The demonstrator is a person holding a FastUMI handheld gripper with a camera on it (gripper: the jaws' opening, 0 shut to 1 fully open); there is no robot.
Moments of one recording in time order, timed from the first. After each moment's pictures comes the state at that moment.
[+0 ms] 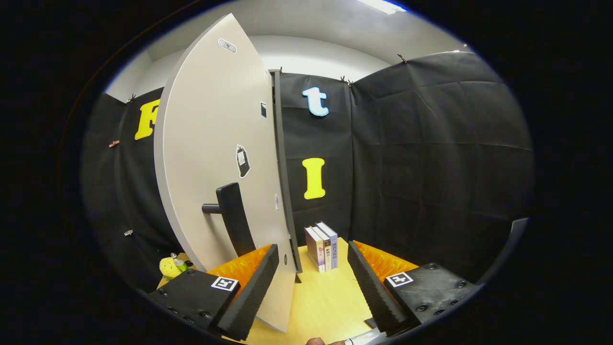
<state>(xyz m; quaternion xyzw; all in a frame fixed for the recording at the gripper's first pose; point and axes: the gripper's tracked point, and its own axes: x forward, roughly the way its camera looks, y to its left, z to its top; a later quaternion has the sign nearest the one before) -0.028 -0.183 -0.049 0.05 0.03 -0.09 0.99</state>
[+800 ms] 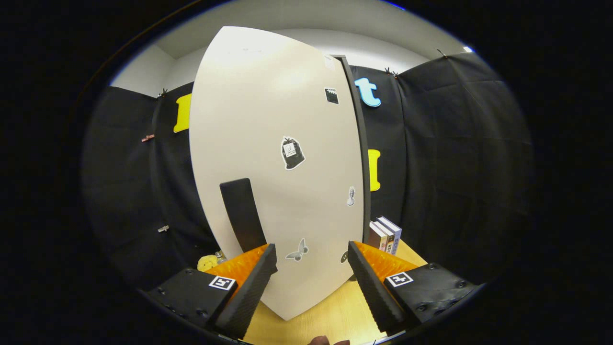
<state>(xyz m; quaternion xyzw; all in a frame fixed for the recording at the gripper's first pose) 0.006 -0.041 -0.058 0.05 0.05 0.04 1.00</state>
